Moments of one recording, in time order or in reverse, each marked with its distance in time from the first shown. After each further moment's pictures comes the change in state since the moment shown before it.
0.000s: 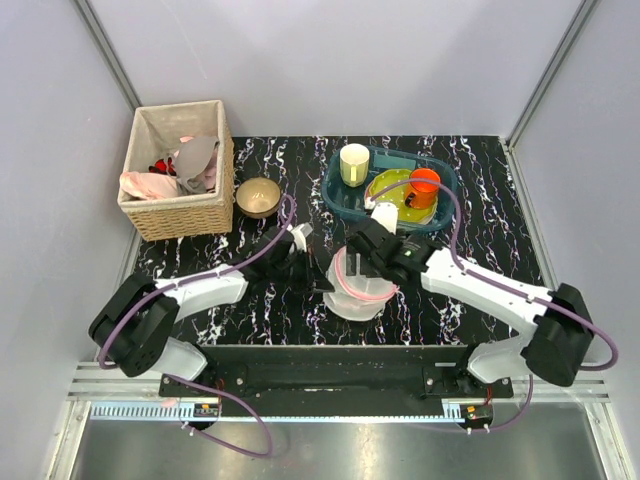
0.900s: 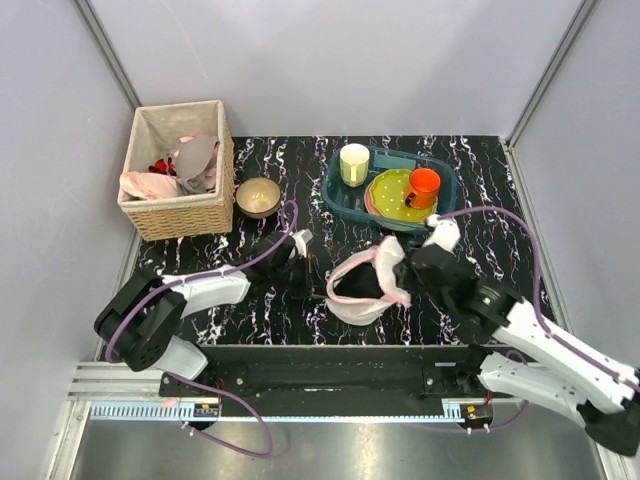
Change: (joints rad) left arm 0.000 0.067 -0.021 0.001 -0.005 0.039; right arm -0.018 -0.452 -0.243 0.054 0.002 -0.006
